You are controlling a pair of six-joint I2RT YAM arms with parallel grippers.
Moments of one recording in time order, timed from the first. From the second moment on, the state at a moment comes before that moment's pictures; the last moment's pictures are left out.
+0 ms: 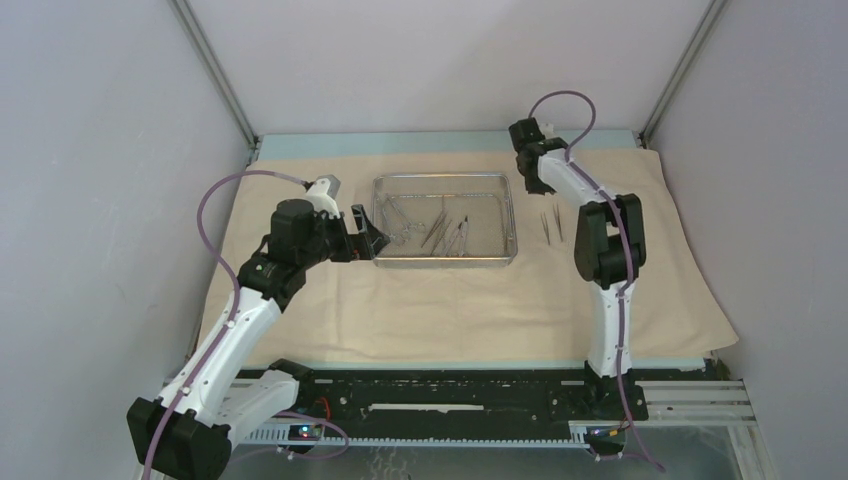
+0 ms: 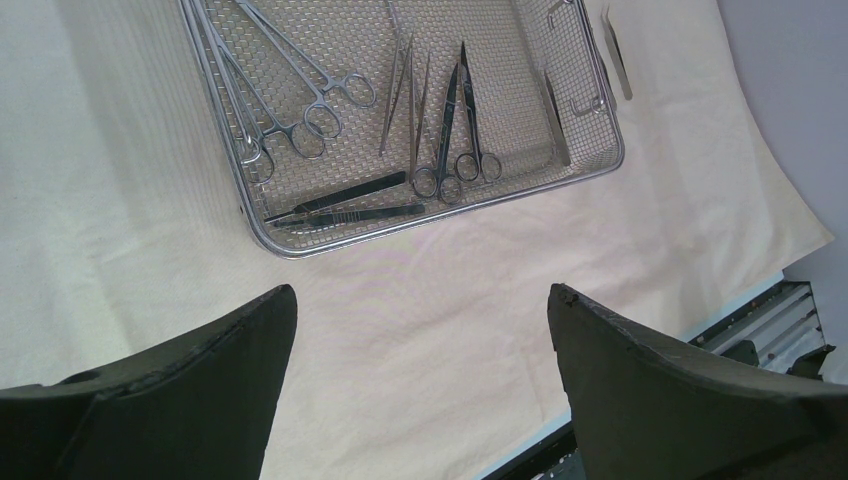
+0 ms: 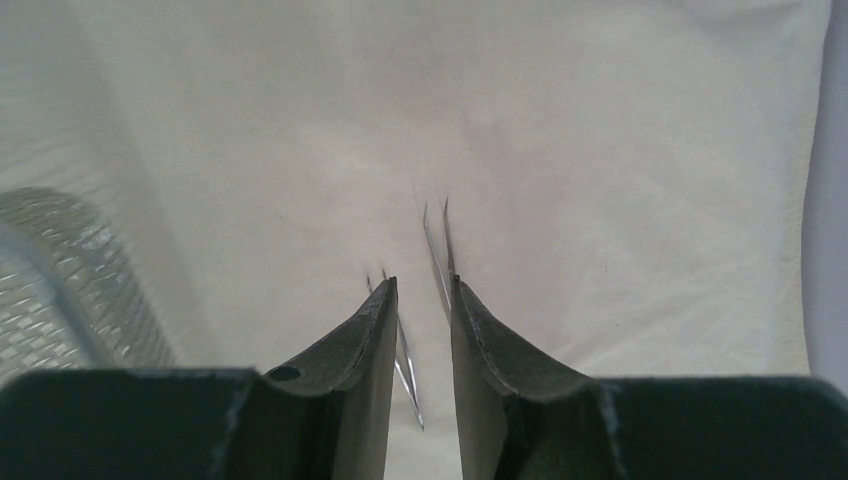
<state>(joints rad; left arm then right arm) -0.31 0.94 0.84 -0.41 0.25 -0.41 0.27 2.21 1.86 -0.76 0.56 0.21</state>
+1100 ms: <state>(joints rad) -0.38 0.96 0.84 -0.41 0.15 -0.41 0.55 2.25 1.85 -0.77 0.21 0.45</state>
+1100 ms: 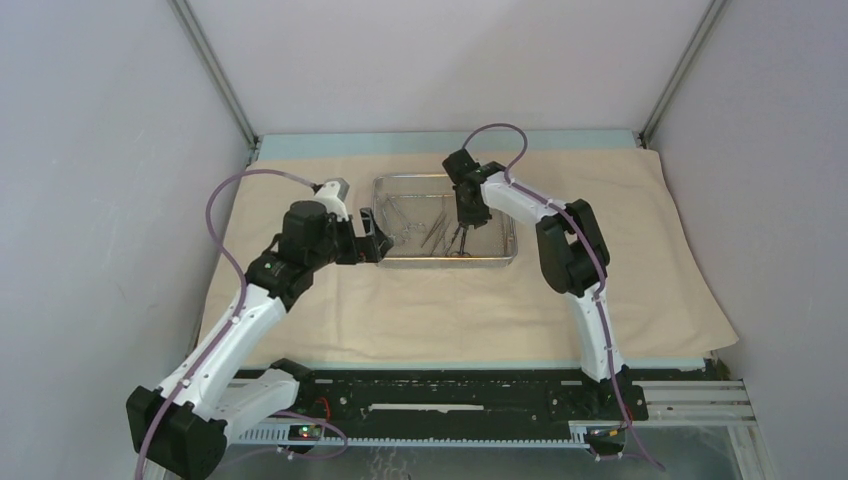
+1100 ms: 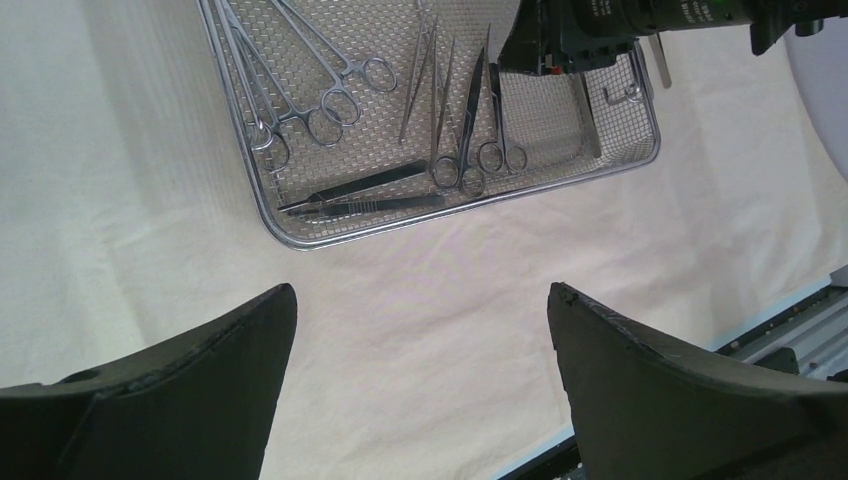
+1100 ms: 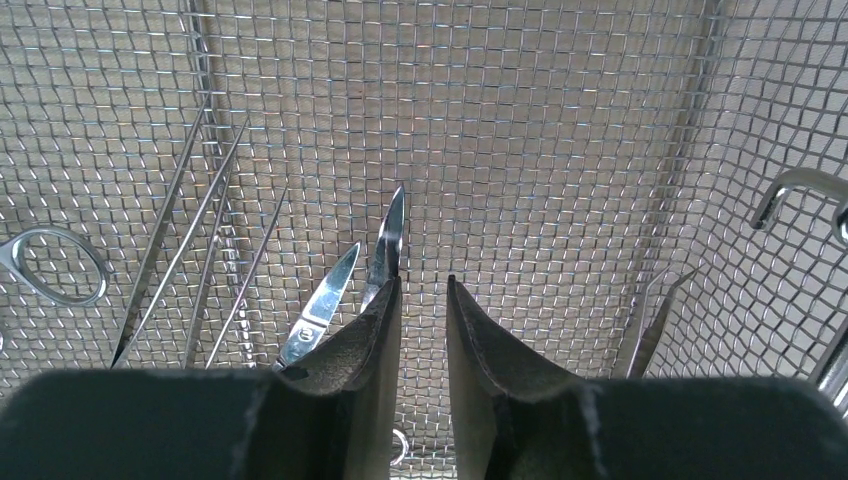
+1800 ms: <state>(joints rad) -0.46 0.83 0.84 -0.51 0.02 -0.46 0.56 2.25 1.87 -0.74 0.24 0.46</state>
